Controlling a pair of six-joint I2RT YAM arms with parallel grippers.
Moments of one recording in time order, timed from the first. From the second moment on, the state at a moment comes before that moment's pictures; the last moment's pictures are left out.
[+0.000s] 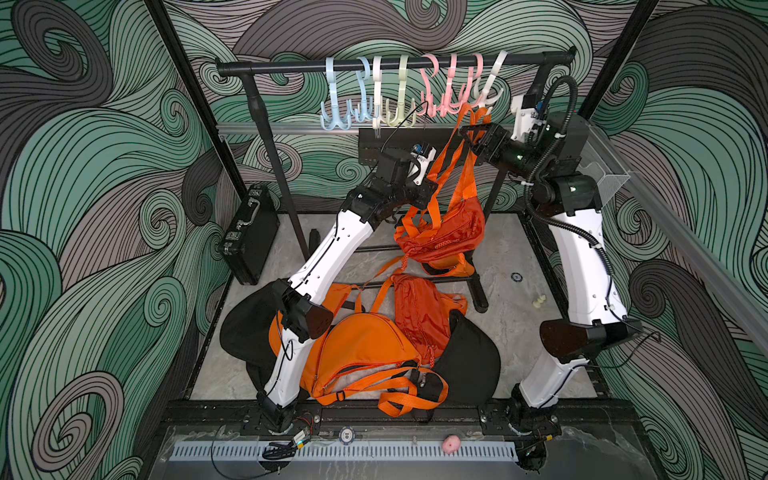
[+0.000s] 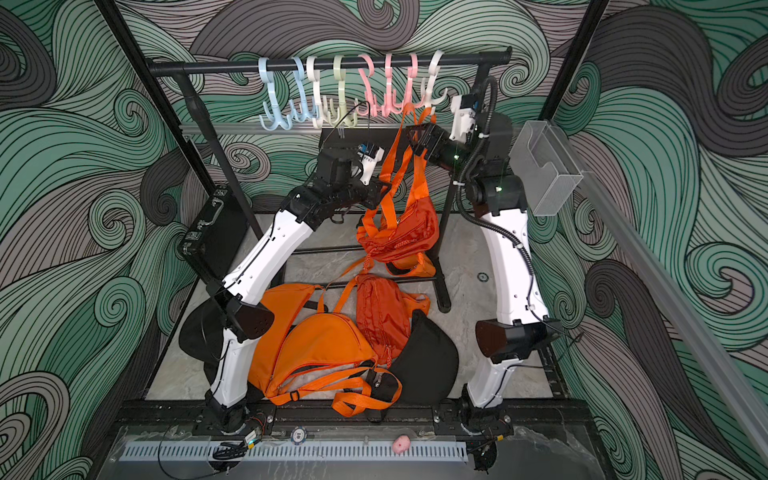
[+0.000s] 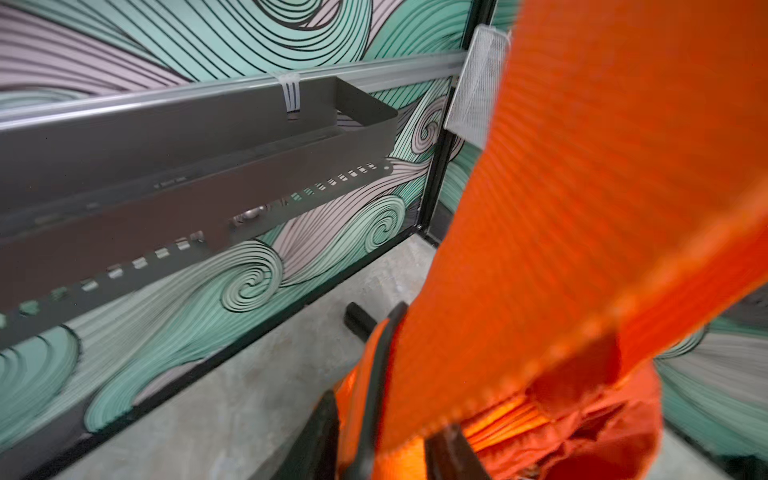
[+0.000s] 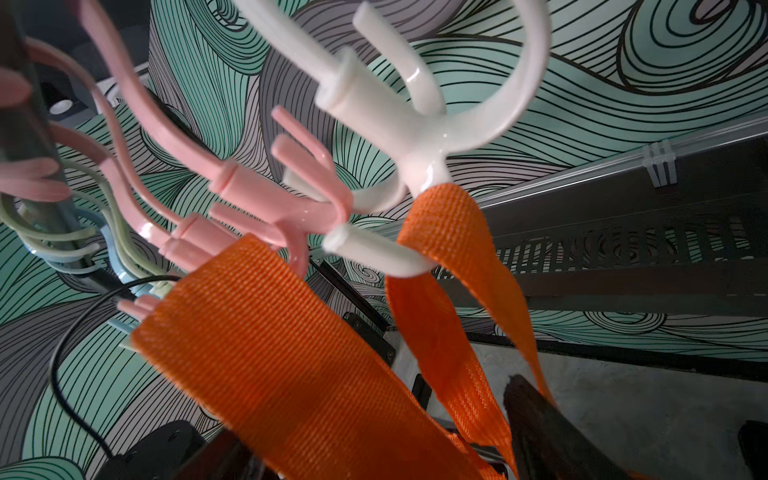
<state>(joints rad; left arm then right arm) -0.64 2.15 2.54 -0.72 0.11 -0.05 0.17 1.74 2.30 -0.59 -0.47 0.59</state>
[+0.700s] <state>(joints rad) -0.67 2.04 2.40 -0.66 0.07 0.00 0.18 1.32 1.93 -0.56 -0.33 0.46</state>
